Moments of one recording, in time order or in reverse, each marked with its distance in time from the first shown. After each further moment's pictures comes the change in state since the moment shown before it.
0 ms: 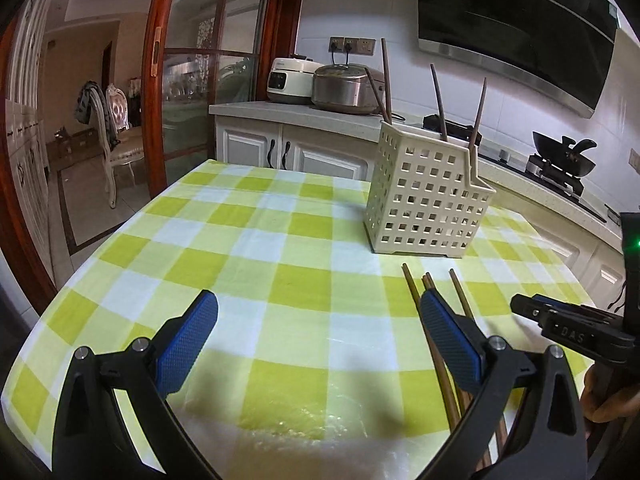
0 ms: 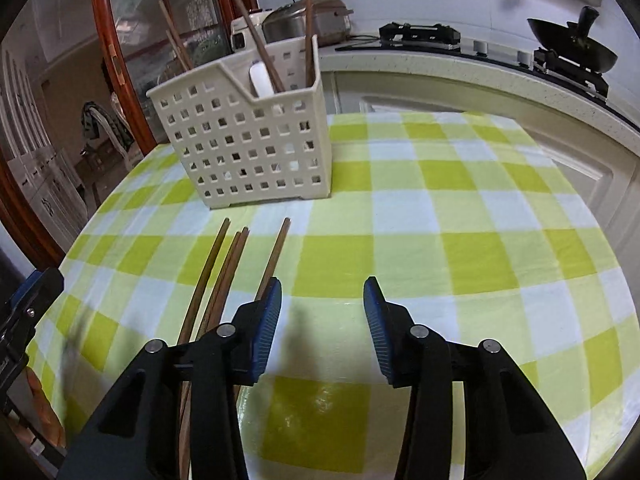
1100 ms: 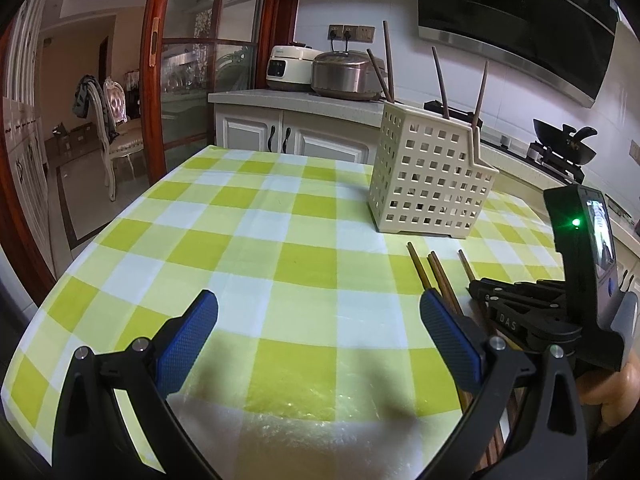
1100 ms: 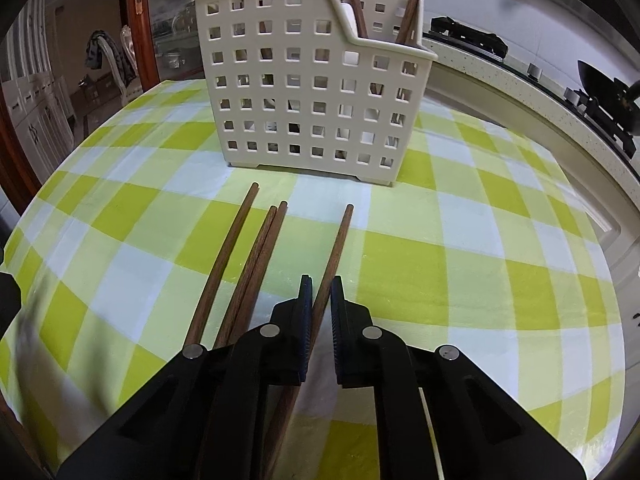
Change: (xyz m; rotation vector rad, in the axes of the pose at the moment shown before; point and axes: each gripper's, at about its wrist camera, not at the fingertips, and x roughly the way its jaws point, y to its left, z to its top) left arm 0.007 0.002 -0.010 0.011 0.050 0.001; right arm 0.049 0.058 0.005 -0.195 0.099 -0.089
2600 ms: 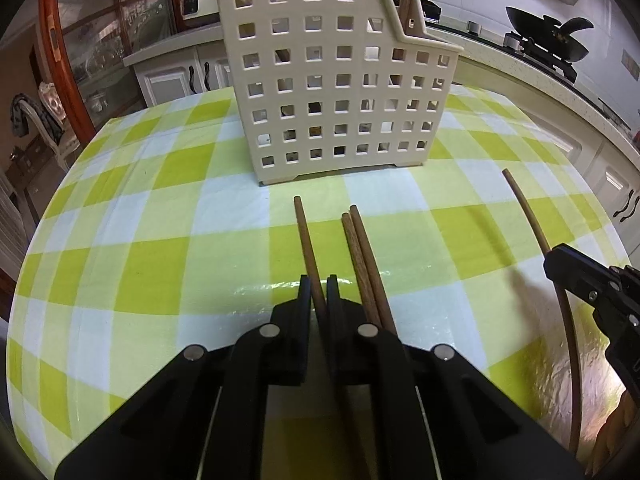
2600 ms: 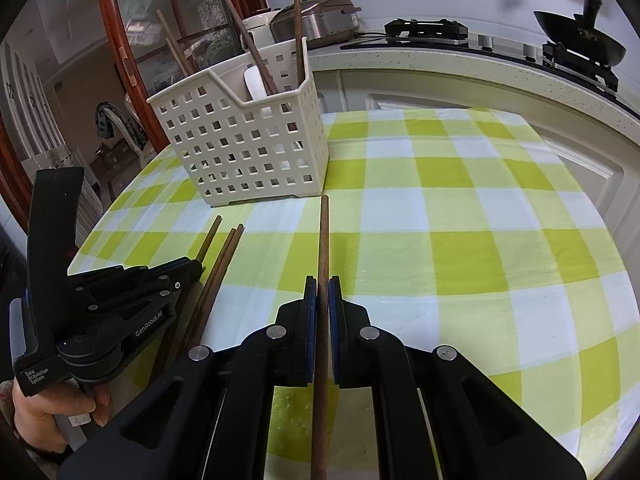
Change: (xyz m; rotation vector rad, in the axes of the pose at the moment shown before) left arm 0.115 -0.103 0.013 0.212 0.325 -0.057; right arm -0.047 -0.085 -0.026 0.186 -0.101 0.155
